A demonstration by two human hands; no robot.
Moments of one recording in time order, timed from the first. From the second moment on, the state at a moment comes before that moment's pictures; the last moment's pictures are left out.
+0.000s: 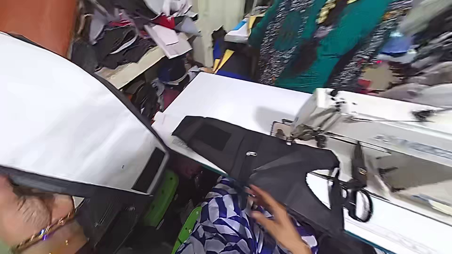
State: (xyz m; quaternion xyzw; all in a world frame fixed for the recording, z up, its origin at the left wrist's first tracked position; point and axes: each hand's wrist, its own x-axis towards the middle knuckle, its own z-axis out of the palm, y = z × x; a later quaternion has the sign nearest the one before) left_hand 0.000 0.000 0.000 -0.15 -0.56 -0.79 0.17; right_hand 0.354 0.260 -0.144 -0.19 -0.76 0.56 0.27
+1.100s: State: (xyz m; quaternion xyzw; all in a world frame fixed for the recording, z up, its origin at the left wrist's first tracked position) left_hand 0.153 0.259 -0.166 -0.64 -0.65 -0.39 -0.11; right_hand 0.389 0.316 -0.100 -0.41 -0.86 0.13 0.27
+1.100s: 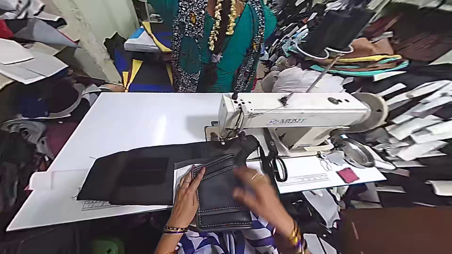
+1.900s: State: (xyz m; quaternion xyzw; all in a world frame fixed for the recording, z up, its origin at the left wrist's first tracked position) left_hand 0.113 0.265 -0.169 -0.73 -0.62 -0.29 -0.09; right_hand 0.368 0.312 -0.123 -0.43 -0.66 0.54 0.30
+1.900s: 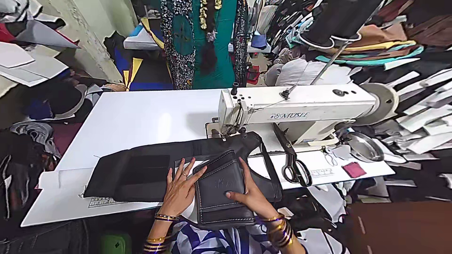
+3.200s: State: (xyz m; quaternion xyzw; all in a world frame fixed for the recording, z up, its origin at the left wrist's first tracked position) left_hand 0.172 0.389 -0.163 -0.77 -0.60 -0.17 -0.16; right_hand 0.492 0.408 -0.117 -0.55 -0.59 0.48 0.34
